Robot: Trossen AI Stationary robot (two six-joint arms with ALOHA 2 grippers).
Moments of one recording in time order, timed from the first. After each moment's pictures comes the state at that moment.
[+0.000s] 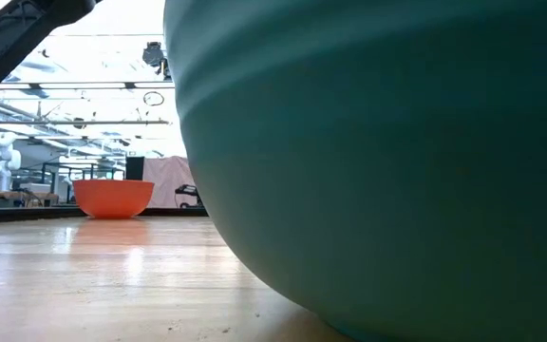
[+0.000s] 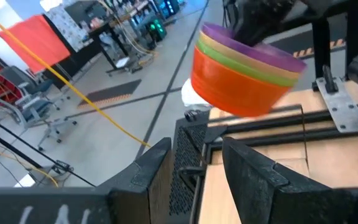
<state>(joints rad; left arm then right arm) 0.34 2.11 2.14 -0.24 -0.01 0.47 -1.28 0.72 0.96 -0.76 -0.29 0.12</state>
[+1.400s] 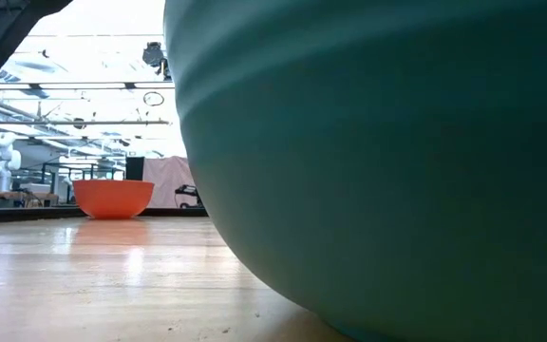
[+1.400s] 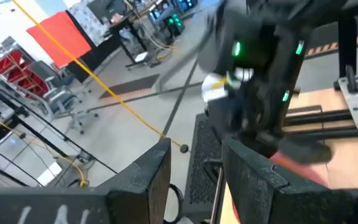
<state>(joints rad) 0.35 2.00 2.14 -0.35 -0.09 0.49 -0.93 1.25 0.96 -0.54 -0.17 -0.06</state>
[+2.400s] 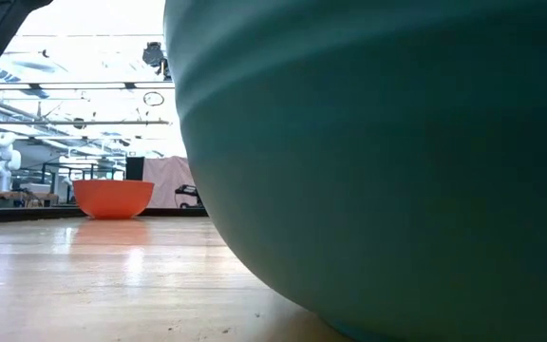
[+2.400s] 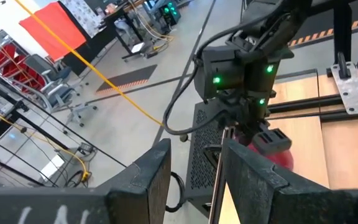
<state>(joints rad) 0.35 1.93 2.14 -0.47 -0.09 0.50 -1.01 1.39 0.96 -0.62 0.03 -0.06</state>
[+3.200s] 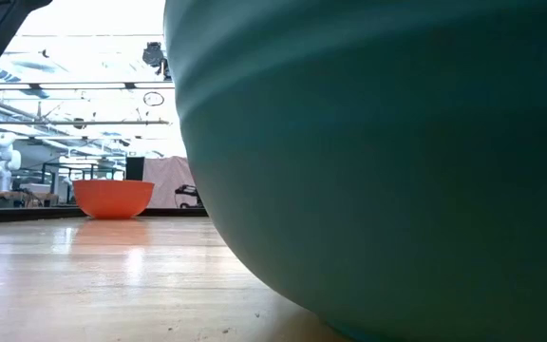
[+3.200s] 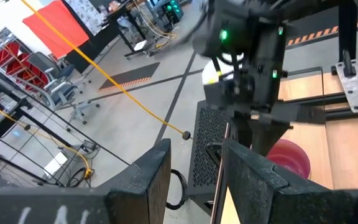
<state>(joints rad) 0.35 1.93 2.14 -0.48 -0.11 0.50 -0.99 1.27 0.96 -0.44 -0.50 -0.02</state>
